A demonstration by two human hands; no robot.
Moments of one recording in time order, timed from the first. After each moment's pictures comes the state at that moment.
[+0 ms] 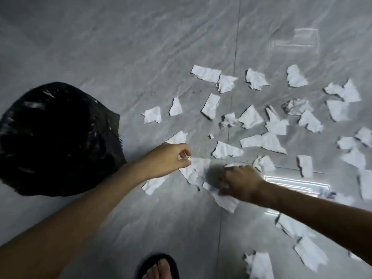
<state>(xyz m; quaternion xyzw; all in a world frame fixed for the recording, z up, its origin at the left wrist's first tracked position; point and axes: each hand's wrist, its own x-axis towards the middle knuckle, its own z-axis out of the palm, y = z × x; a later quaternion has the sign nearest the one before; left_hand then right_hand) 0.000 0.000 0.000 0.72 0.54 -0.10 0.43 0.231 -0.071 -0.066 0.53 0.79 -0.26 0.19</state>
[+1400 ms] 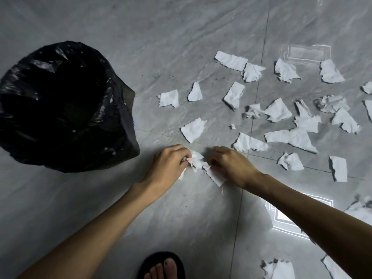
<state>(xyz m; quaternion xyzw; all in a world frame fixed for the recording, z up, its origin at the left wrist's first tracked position) -0.048 -0.061 -0.073 0.77 0.57 0.15 0.24 0.167 -0.050 -0.120 0.47 0.84 -0.27 -0.08</state>
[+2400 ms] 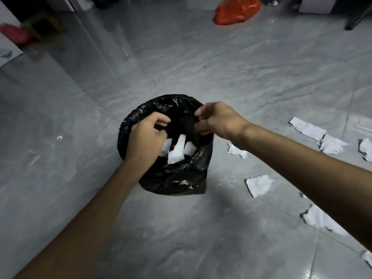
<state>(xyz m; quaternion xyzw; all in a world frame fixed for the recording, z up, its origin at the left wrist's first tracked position) -0.213 -0.011 0.083 0.53 0.78 0.31 0.09 -0.049 0.082 0.084 0.43 0.64 -0.60 -0.22</state>
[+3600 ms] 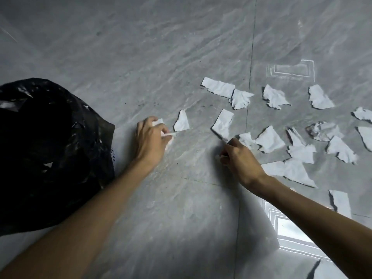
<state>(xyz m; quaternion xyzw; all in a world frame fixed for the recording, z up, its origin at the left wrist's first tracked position) -0.033 0.090 -0.100 0.68 0.70 0.15 0.15 0.212 0.039 -0.134 0.63 0.73 -0.24 -0.12</state>
